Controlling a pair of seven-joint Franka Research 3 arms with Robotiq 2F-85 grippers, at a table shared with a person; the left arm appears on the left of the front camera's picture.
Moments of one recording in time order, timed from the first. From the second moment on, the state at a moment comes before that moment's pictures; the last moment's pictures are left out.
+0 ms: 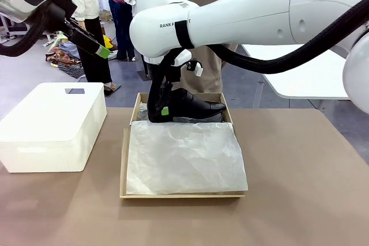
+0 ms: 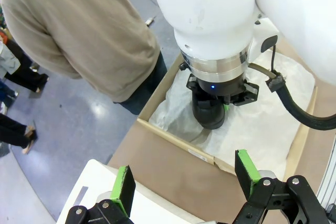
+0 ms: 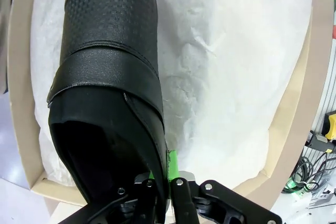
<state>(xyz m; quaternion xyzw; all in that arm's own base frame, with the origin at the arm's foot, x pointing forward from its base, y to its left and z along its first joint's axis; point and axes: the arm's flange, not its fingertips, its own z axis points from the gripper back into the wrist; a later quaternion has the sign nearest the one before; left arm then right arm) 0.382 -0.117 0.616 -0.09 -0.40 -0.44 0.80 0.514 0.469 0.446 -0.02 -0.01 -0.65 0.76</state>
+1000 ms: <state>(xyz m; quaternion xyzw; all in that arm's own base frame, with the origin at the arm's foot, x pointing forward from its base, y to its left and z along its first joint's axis) 0.382 -0.117 0.616 -0.09 -0.40 -0.44 0.80 0.528 0.474 0.417 -0.01 0.00 -0.69 0.72</state>
